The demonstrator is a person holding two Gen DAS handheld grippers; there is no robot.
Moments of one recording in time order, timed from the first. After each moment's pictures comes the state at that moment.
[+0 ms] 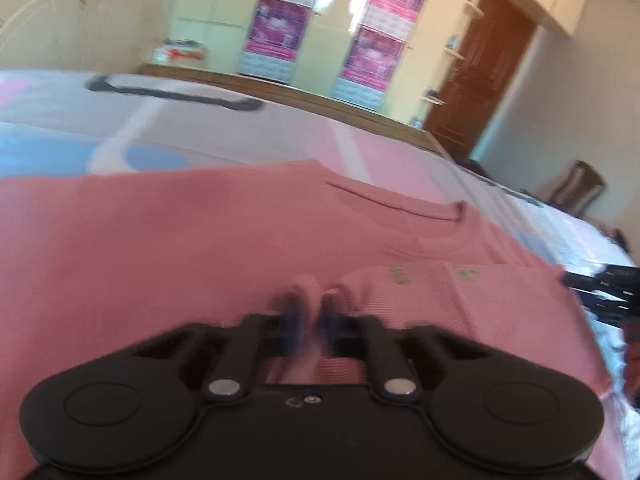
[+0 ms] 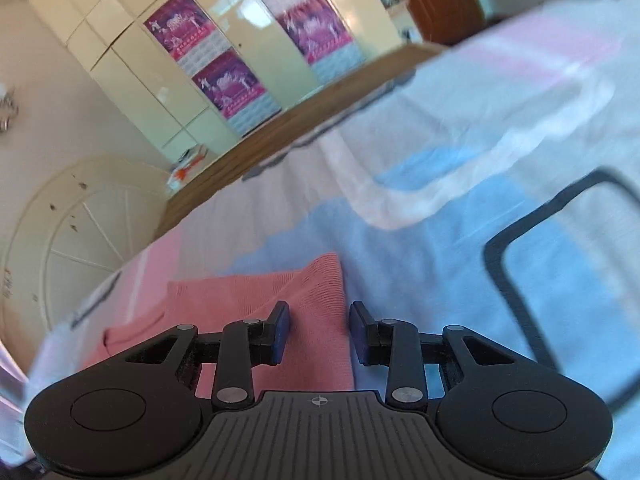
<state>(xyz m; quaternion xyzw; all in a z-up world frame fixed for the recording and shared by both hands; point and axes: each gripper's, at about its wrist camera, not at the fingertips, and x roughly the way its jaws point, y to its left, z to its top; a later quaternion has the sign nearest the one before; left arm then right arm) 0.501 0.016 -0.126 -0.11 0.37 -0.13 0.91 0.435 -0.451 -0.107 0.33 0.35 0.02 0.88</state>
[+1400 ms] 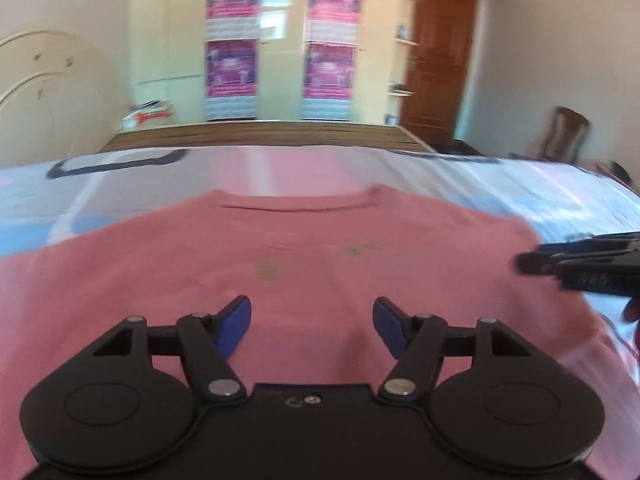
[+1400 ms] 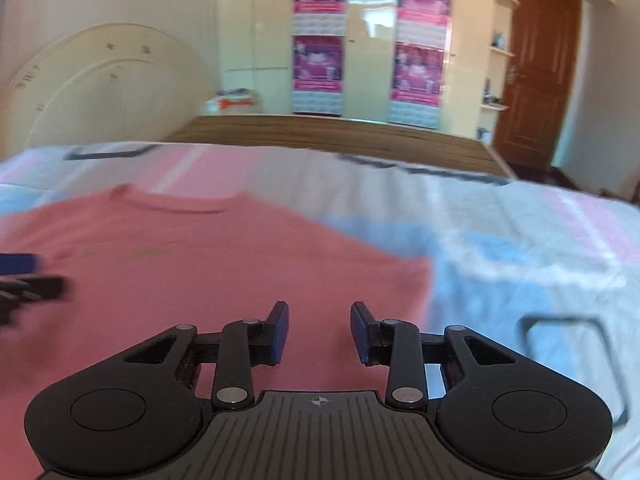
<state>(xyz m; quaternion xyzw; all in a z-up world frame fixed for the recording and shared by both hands) 0.463 -0.075 -0.108 0.02 0.32 -0.14 0.94 0.359 -0.320 -0.073 0.02 0.33 0.07 0.94</state>
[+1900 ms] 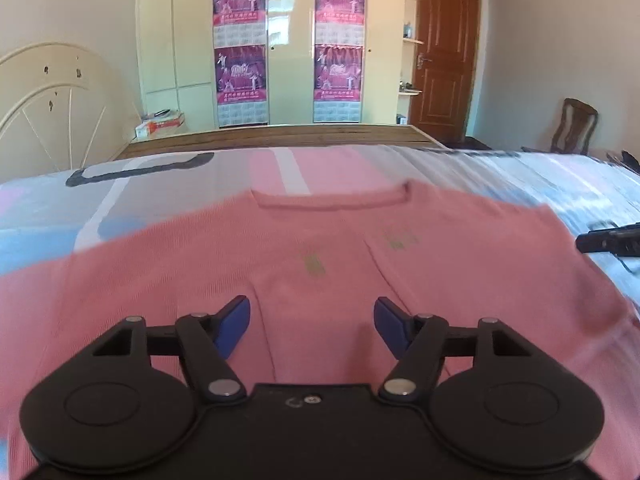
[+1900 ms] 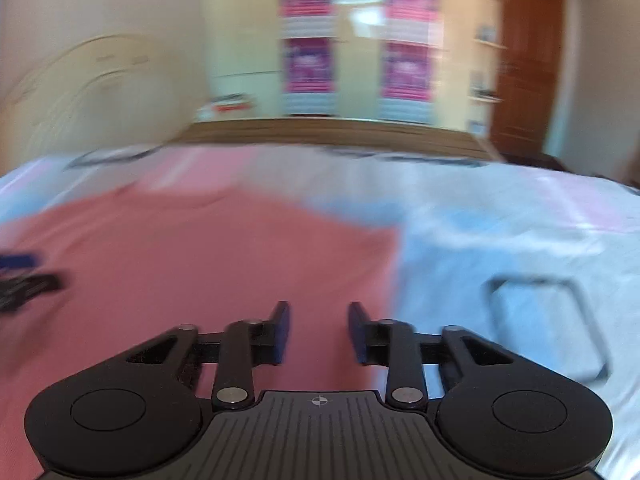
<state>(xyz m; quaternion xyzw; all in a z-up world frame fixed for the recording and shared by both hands) 0.484 -0.048 -0.112 0.04 0.32 -0.12 0.94 0.367 -0.353 -0.075 0.04 0.34 0.03 0.94</state>
